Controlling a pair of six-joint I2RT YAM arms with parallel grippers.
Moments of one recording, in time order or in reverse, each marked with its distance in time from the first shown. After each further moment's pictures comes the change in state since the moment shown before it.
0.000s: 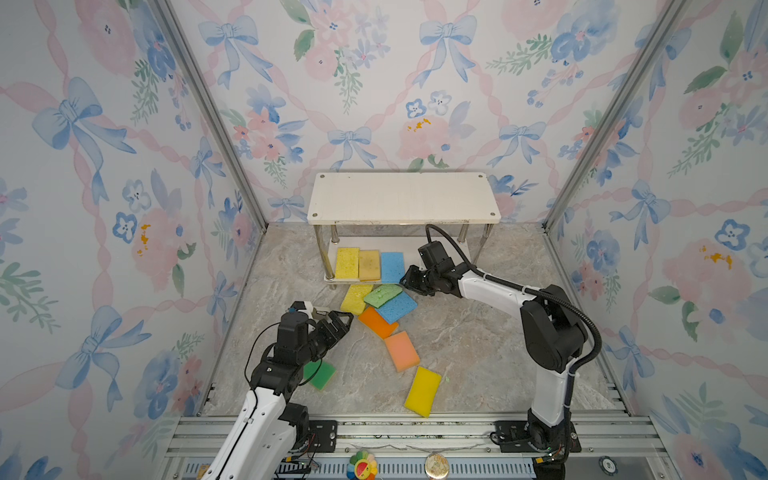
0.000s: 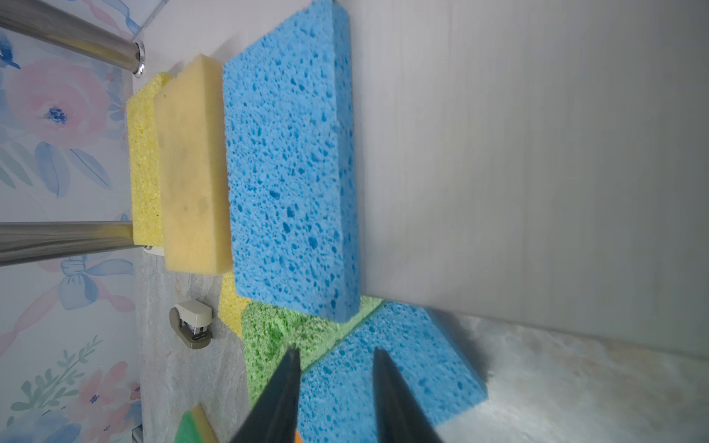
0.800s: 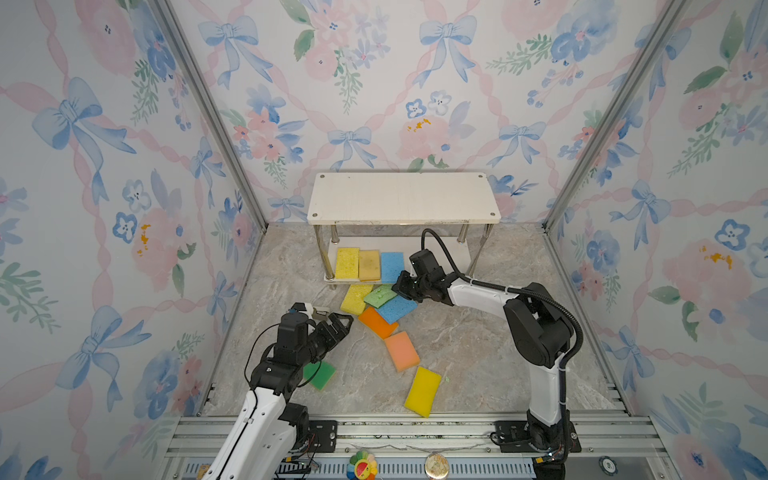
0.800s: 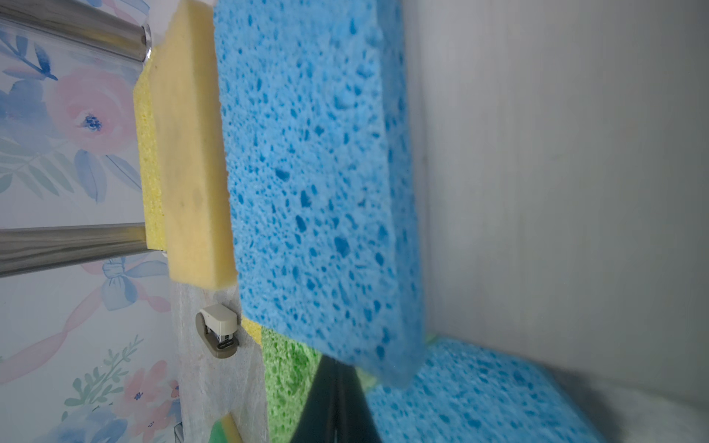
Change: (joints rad) left arm 0.006 0.000 0.000 -0.030 0.008 0.029; right arm 0.034 0.098 -0.003 0.177 -0.043 0.114
